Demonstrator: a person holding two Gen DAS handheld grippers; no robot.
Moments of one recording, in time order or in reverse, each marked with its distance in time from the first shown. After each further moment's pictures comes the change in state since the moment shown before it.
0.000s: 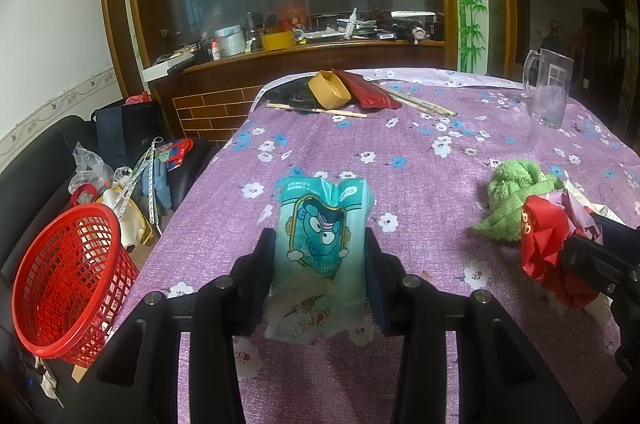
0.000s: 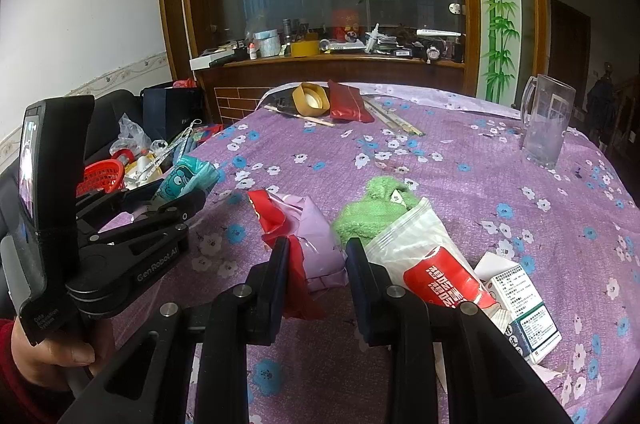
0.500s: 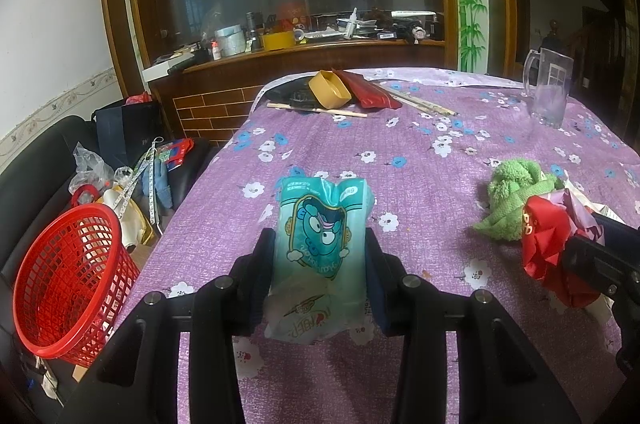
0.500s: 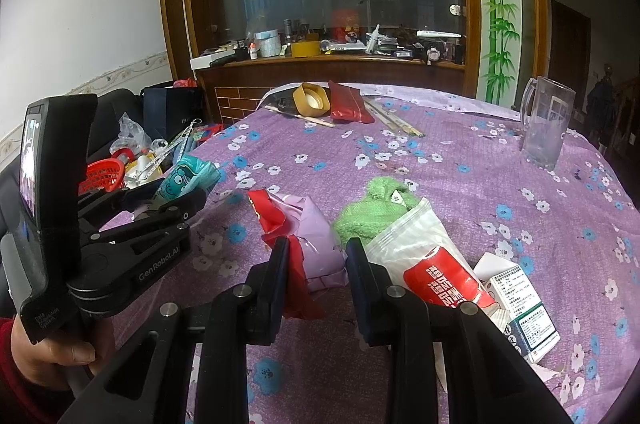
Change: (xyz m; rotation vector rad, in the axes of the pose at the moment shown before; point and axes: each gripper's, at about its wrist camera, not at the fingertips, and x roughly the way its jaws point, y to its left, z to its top) left arm -0.001 0.000 0.000 0.000 -0.001 -0.001; right arm -0.001 0.001 0.001 -0.004 -0.002 -0.004
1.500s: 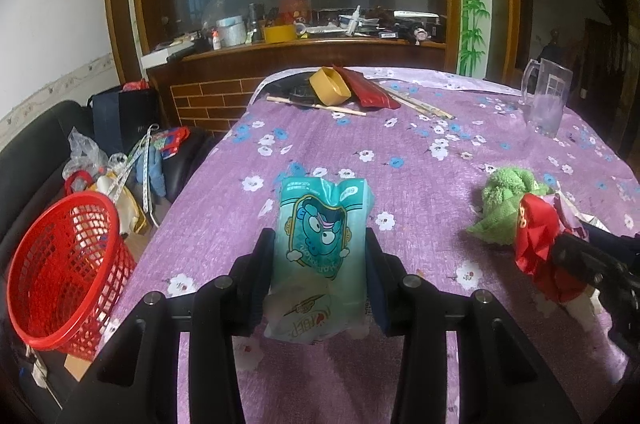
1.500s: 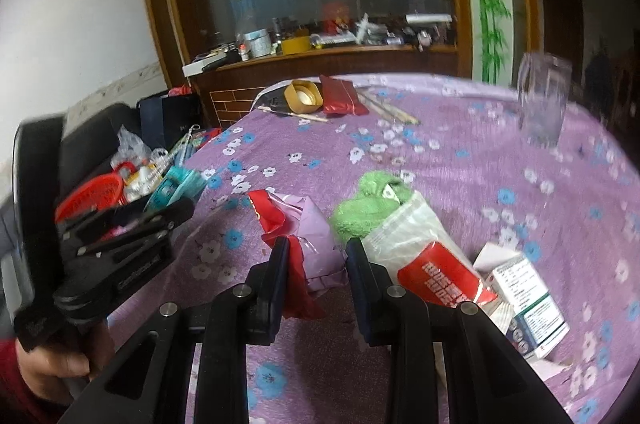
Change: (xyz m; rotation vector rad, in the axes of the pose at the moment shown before) left arm -0.008 0.015 0.004 -0.048 0.032 -0.030; right arm 0.002 -0.019 0.007 0.123 0.038 0.043
